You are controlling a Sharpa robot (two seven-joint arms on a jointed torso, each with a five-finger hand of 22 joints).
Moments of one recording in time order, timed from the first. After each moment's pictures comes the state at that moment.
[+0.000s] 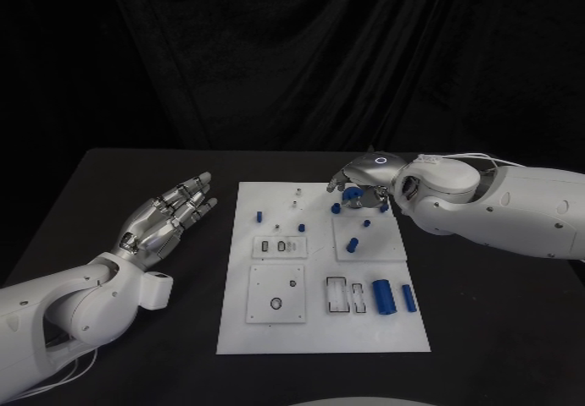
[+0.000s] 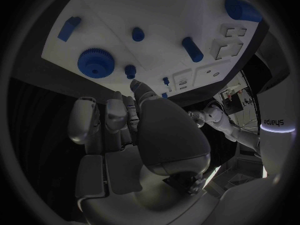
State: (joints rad) left arm 1.21 -1.00 -0.21 1.63 -0.01 -0.06 0.68; left_hand 1.59 0.22 0.00 0.24 0.64 0.32 0.08 0.09 0.04 0.10 0.09 0.13 0.03 0.03 0.09 0.02 0.01 0.17 0.03 0.22 0.01 0.01; right arm 1.44 -0.90 -0.25 1.54 -1.71 -0.21 -0.12; right_hand 1.46 -0.02 0.10 0.10 0.36 0.67 0.01 0.21 0.15 0.72 0.06 0.46 0.07 1.36 -0.03 1.28 0.90 0.10 1.35 0.08 1.34 1.21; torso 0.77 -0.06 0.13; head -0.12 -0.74
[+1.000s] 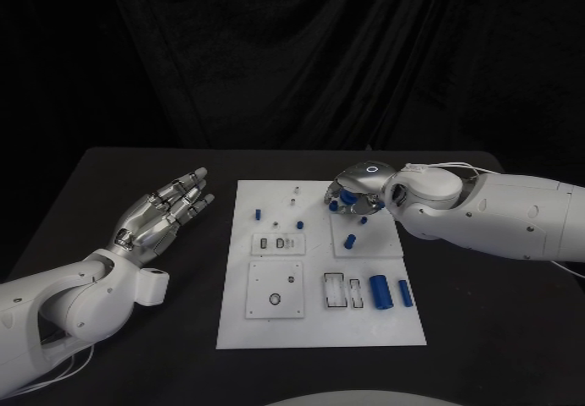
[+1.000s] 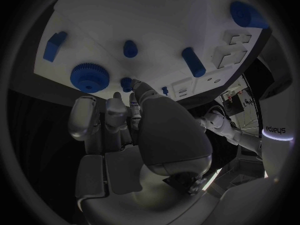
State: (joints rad) left arm 1.21 -1.01 -0.21 1.64 -0.02 -0.05 0.68; left_hand 1.59 0.22 0.02 0.24 0.64 0.32 0.08 0.09 0.04 0.07 0.09 0.13 0.03 0.03 0.10 0.02 0.01 0.17 0.03 0.23 0.01 0.01; right arm 1.37 -0.84 -0.25 1.46 -1.71 -0.23 -0.12; right_hand 1.46 -0.04 0.15 0.11 0.36 0.78 -0.04 0.21 0.18 0.71 0.07 0.42 0.08 1.35 -0.03 1.26 0.85 0.10 1.33 0.08 1.32 1.19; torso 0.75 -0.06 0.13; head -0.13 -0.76
